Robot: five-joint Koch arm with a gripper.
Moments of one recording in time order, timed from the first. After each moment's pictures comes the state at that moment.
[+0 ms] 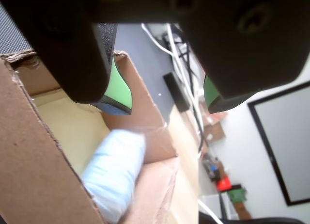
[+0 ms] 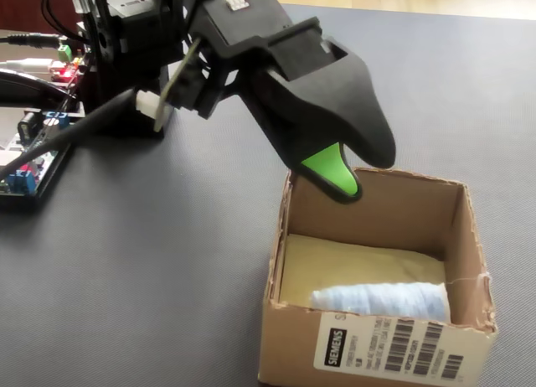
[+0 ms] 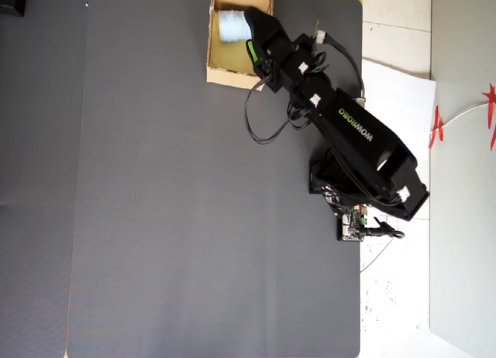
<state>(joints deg) 48.3 105.6 133.1 -1.4 86.0</state>
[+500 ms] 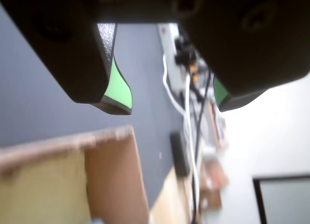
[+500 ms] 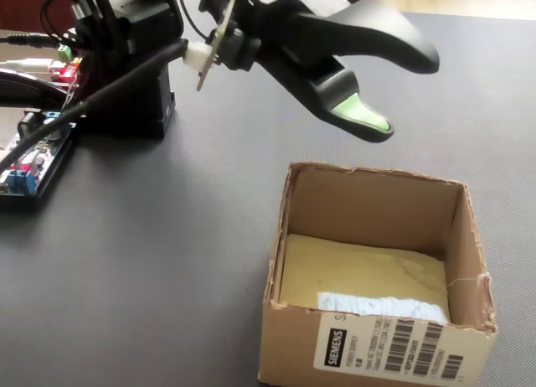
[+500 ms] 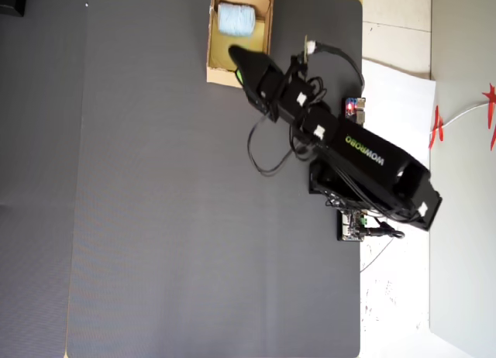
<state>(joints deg) 31.6 118.3 145.5 -7.9 94.0</state>
